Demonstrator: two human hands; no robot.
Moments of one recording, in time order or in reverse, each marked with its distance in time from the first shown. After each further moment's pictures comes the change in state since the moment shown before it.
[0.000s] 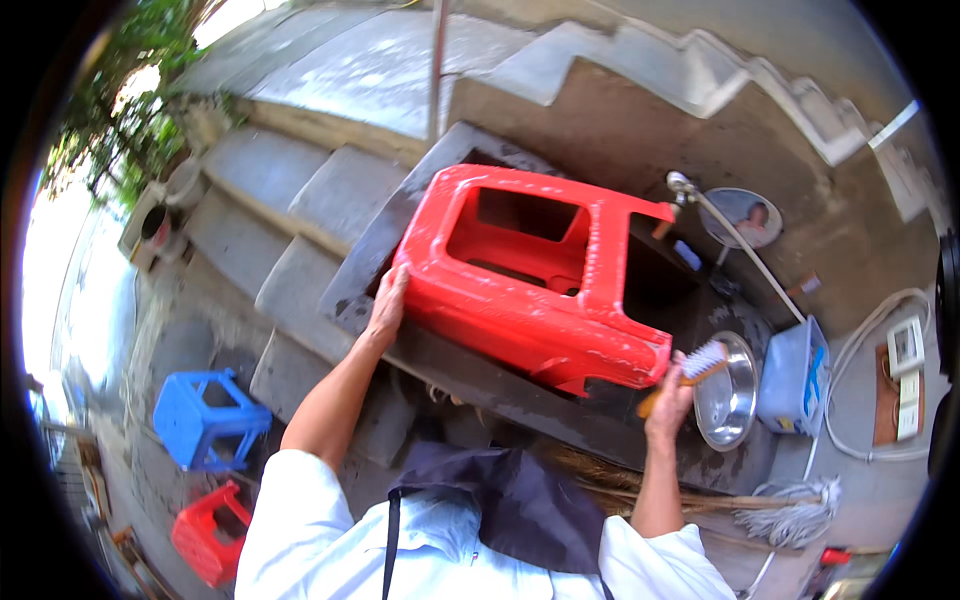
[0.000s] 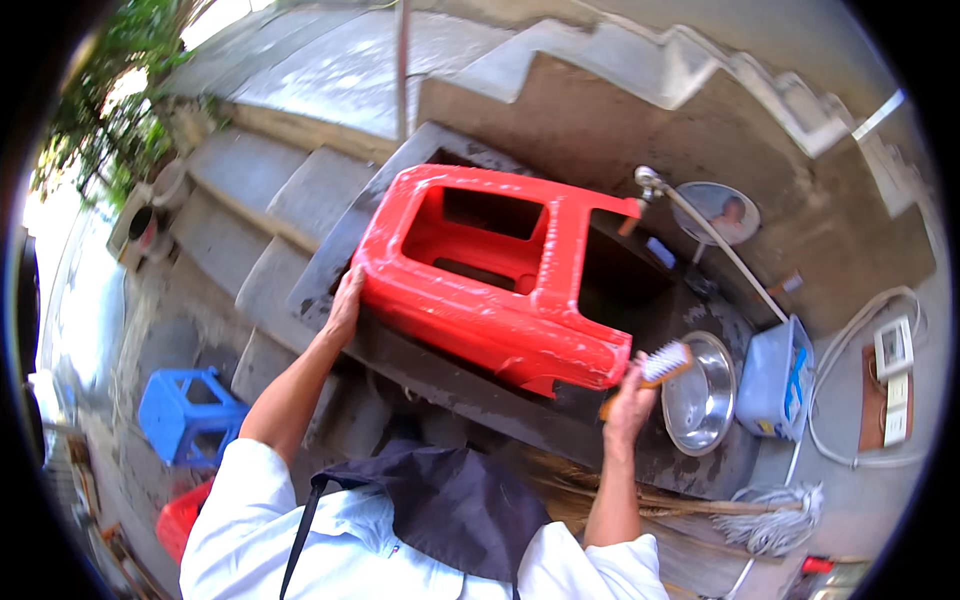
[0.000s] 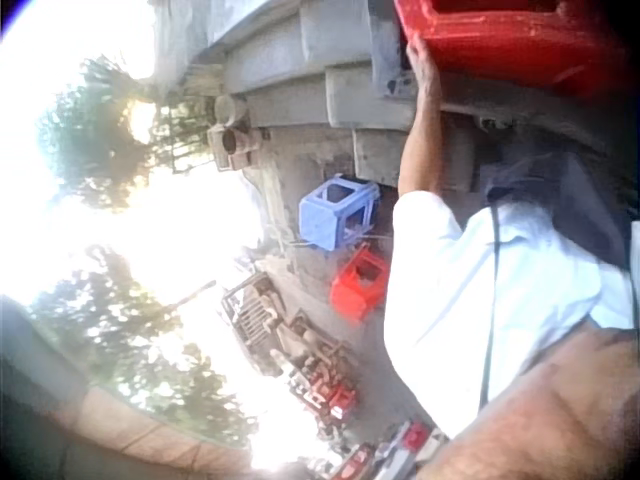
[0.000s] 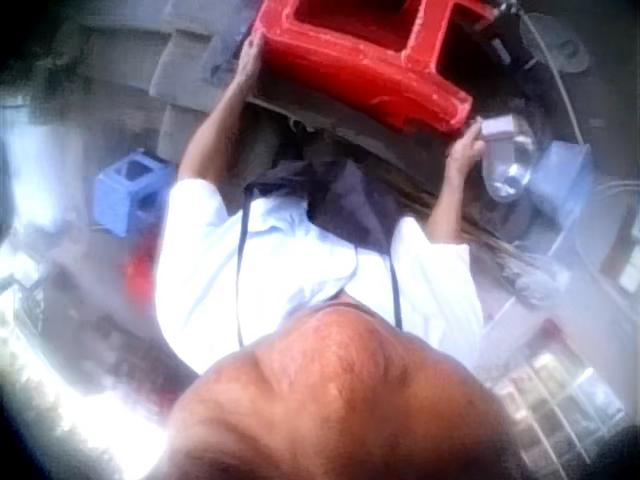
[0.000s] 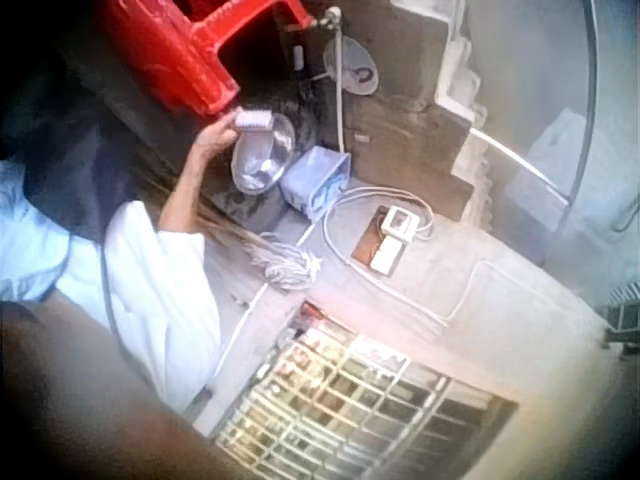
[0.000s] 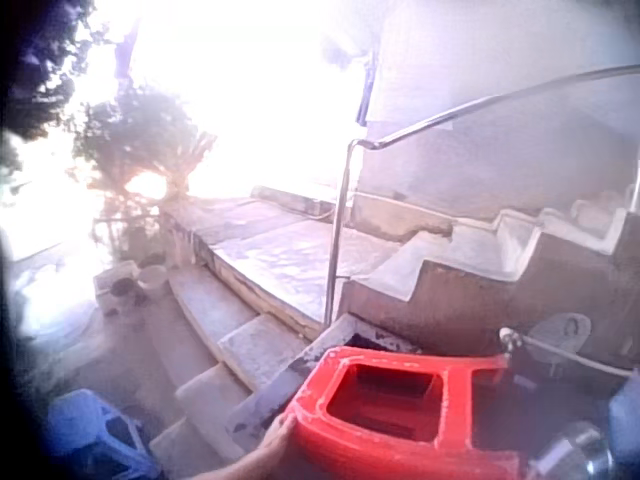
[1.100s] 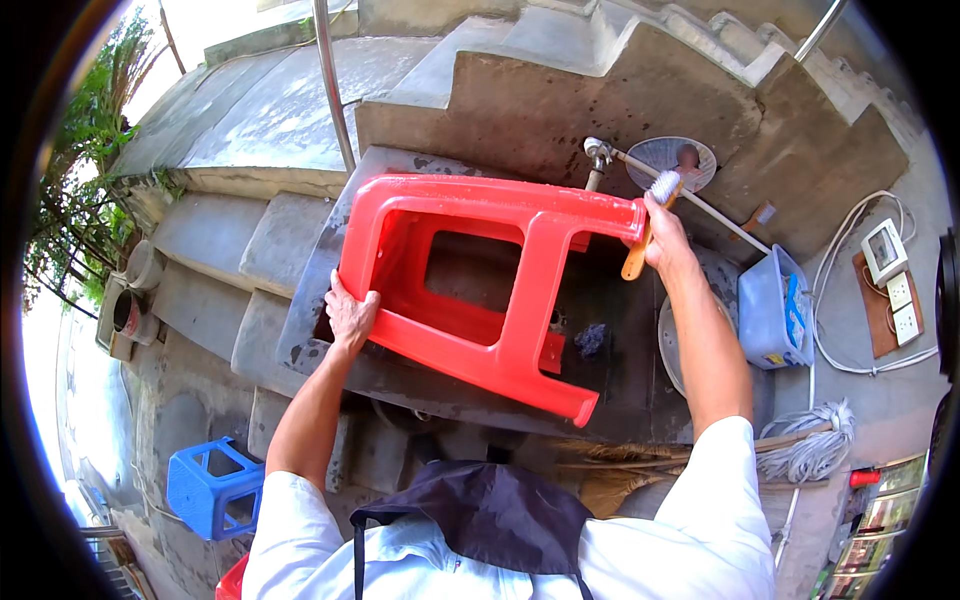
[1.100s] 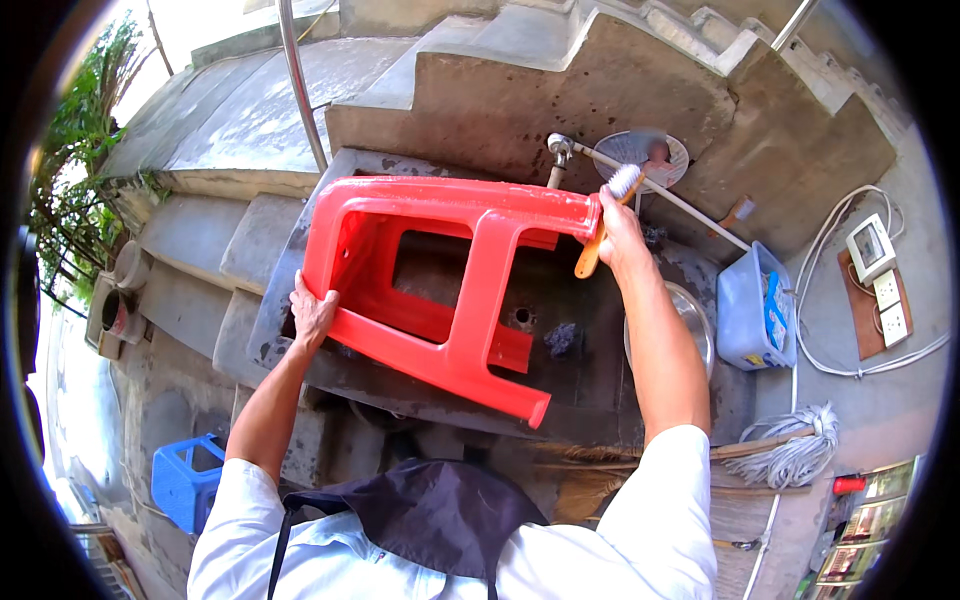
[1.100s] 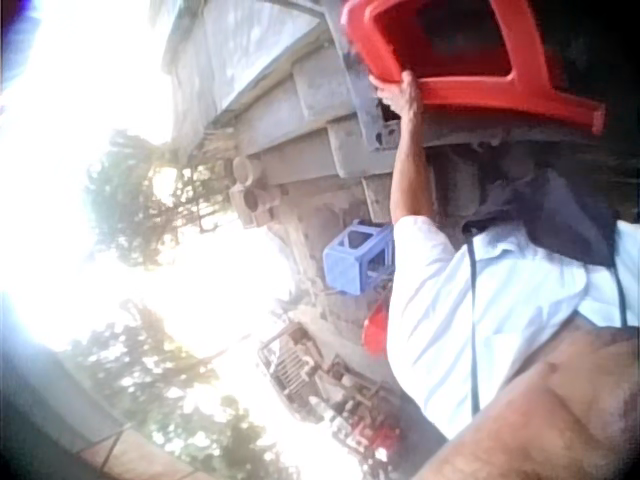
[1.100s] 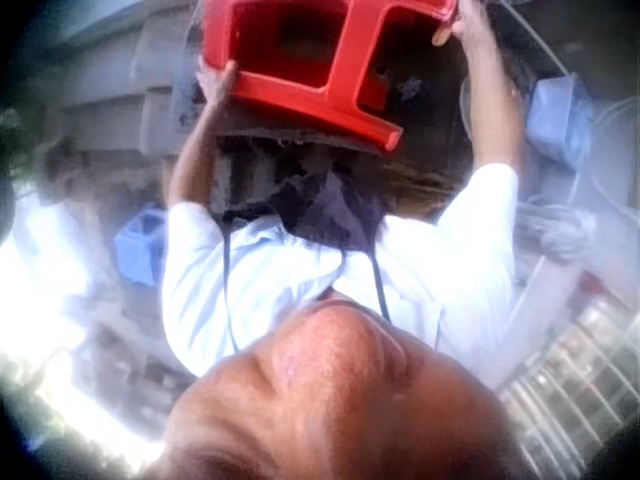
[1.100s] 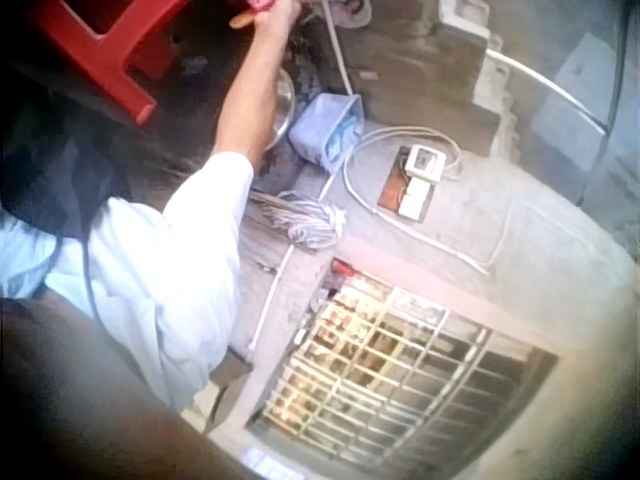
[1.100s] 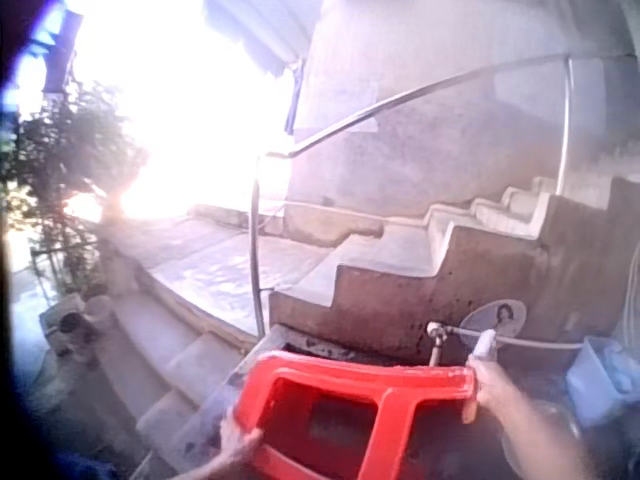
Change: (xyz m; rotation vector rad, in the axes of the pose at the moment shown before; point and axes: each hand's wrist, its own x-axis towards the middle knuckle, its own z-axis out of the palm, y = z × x) left_hand 0.025 0.029 0.055 0.993 0.272 0.002; right_hand 0.221 -0.106 0.067 0.351 -0.169 0.430
